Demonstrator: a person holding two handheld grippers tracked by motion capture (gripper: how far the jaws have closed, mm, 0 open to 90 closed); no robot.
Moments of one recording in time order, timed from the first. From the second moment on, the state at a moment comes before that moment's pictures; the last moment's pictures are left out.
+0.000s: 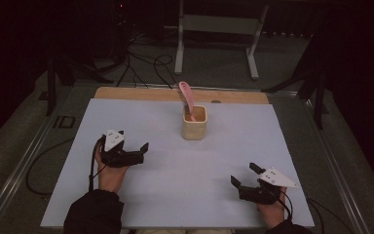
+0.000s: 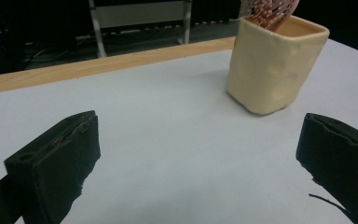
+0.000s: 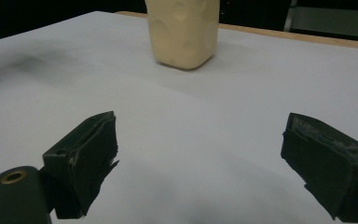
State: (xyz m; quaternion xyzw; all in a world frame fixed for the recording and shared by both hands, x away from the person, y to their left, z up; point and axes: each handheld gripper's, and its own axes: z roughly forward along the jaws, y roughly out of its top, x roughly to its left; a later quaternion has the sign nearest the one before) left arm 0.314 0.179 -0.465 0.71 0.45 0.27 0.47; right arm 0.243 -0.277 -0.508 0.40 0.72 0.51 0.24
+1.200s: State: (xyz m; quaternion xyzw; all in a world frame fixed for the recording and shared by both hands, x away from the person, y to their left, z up) left arm 0.251 0.231 -0.494 0.72 0.43 0.27 0.48; right arm 0.242 -0.282 -0.502 0.40 0.72 0.52 0.24
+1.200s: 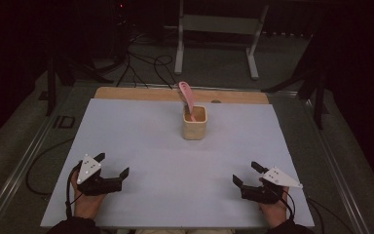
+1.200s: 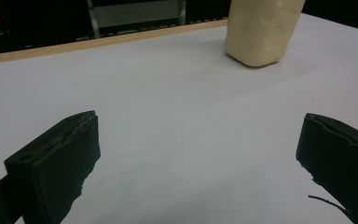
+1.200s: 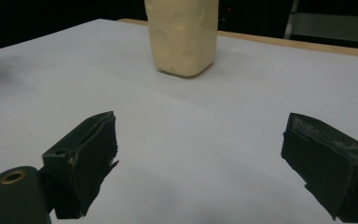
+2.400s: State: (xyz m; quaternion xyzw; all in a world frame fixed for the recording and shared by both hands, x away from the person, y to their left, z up) left arm 0.238 0.259 -0.496 0.69 0.45 0.30 0.48; right arm 0.253 -0.282 -0.505 0.39 0.73 0.51 0.24
